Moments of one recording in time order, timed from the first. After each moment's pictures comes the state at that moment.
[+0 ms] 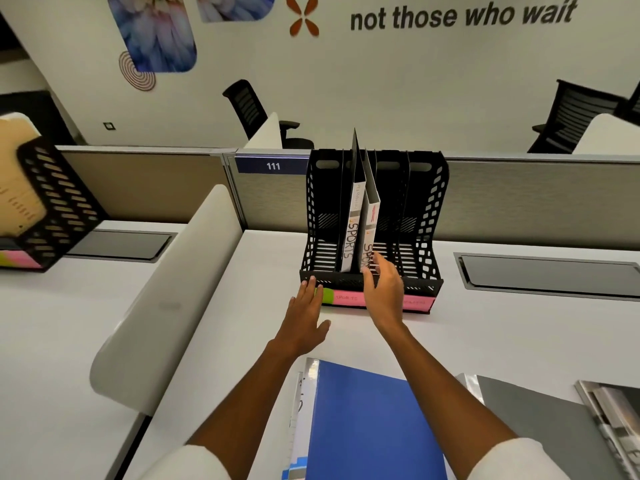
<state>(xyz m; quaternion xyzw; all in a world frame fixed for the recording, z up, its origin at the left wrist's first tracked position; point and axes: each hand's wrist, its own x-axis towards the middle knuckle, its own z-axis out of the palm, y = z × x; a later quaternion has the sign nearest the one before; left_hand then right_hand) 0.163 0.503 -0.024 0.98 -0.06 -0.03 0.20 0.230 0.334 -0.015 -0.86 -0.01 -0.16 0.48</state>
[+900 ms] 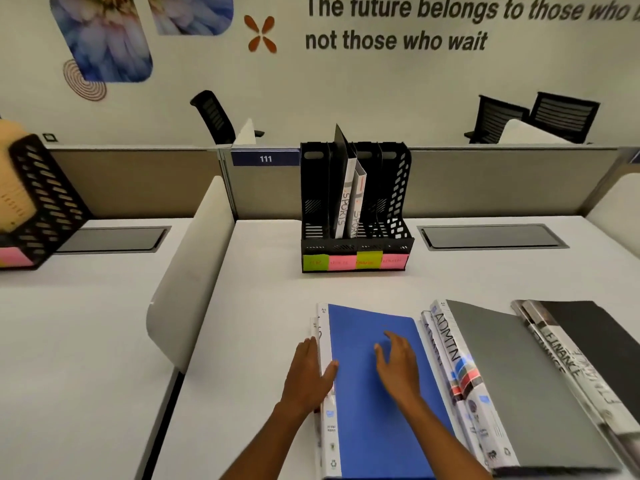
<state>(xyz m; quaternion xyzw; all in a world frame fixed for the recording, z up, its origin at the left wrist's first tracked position) -0.046 0.513 -0.078 0.92 0.01 -0.07 0.40 -0.024 0.315 -0.093 -0.91 0.13 -0.03 0.40</state>
